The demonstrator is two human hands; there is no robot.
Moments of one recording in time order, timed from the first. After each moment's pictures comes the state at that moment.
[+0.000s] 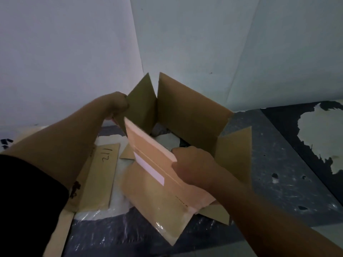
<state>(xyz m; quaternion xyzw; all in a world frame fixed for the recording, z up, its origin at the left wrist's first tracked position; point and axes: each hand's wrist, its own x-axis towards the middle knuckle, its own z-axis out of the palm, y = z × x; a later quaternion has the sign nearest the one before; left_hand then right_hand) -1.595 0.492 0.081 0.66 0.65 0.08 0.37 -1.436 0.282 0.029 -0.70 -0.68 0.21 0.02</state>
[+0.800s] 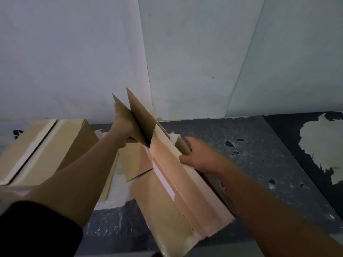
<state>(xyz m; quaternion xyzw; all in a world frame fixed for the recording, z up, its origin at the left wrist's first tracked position) -1.586 0.413 0.026 0.38 0.61 0.36 0.59 -1.394 0.273 0.029 -0.70 -0.59 0.35 0.17</state>
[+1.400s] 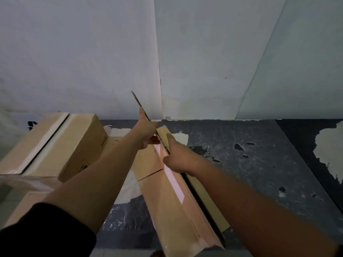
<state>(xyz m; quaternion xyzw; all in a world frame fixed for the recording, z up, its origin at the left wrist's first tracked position) -1.560 0.398 0.022 0.50 0.58 0.32 0.55 -1.450 0.303 0.023 -0.65 -0.66 0.37 0.11</state>
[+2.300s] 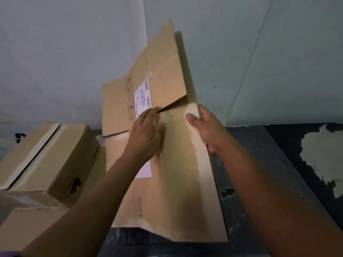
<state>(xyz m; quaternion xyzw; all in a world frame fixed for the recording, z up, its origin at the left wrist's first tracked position) -1.558 0.363 0.030 0.77 0.49 0.36 0.18 -1.370 0.328 0.063 -0.53 -0.49 0.46 0.52</state>
